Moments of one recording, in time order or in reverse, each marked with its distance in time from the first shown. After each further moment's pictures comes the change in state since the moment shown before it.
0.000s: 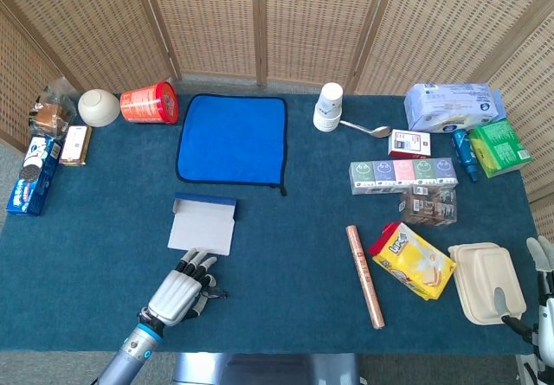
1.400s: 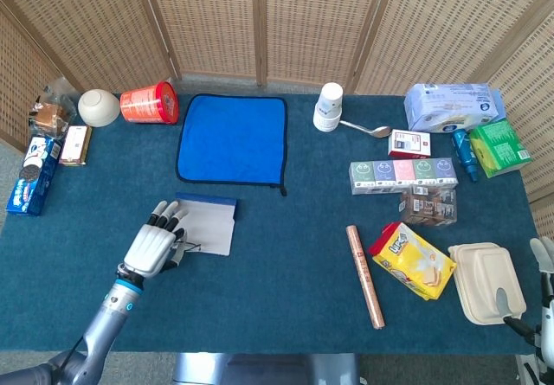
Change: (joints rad) left arm -0.120 0.067 -0.173 0.114 -0.089 -0.013 -0.122; right arm -0.011 0.006 0.007 -0.015 -0.009 0.008 -0.003
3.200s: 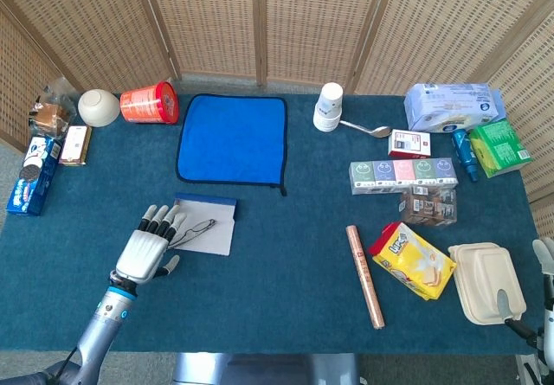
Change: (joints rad) left arm 0.016 0.020 0.072 -0.025 -0.047 0.090 0.126; right arm -0.008 0.009 0.001 -0.010 -0.016 0.012 0.024
